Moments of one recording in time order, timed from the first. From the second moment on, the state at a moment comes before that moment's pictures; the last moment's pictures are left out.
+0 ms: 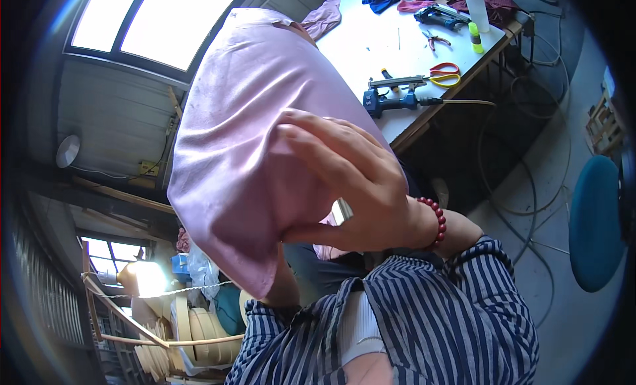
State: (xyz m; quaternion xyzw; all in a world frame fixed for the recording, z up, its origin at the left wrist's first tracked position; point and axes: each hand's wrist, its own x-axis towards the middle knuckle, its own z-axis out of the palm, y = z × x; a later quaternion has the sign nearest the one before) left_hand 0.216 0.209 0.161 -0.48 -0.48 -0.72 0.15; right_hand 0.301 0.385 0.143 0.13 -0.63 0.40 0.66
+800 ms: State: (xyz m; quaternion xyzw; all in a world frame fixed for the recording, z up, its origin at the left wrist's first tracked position) left_hand 0.243 0.159 0.144 -0.35 -0.66 -0.37 0.55; right_hand 0.315 0.383 0.117 0.14 -0.56 0.36 0.73
